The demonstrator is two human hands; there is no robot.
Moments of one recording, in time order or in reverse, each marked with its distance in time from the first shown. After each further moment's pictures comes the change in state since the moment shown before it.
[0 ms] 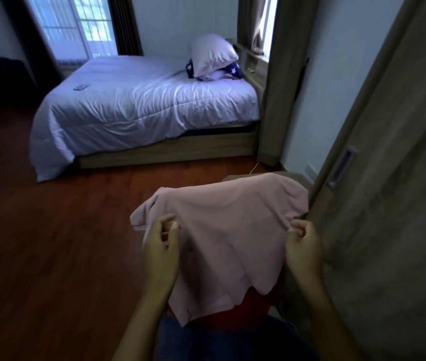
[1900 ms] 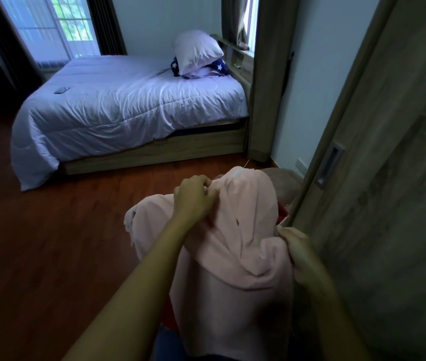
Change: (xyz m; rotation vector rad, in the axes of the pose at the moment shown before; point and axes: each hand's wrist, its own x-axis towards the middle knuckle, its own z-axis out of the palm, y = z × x) left_hand 0.102 0.046 0.109 0.496 -0.318 0.265; right_hand 0.045 0.024 0.002 0.422 -0.358 0.408
